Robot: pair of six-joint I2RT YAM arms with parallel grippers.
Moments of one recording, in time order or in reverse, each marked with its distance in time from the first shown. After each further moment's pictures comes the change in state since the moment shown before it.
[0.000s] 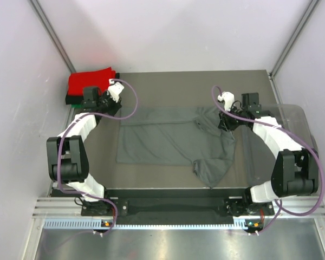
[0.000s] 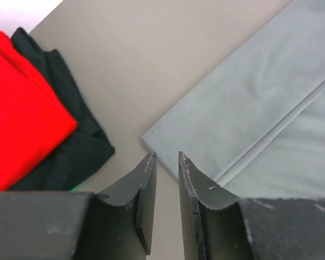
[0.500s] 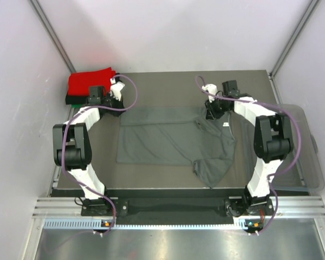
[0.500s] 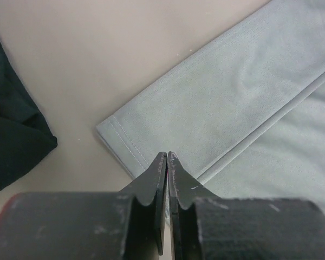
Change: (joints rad) left arm -0.012 0.174 0.124 -0.106 0.029 -0.194; right arm 0.089 0.424 0.330 0.015 0.010 0.043
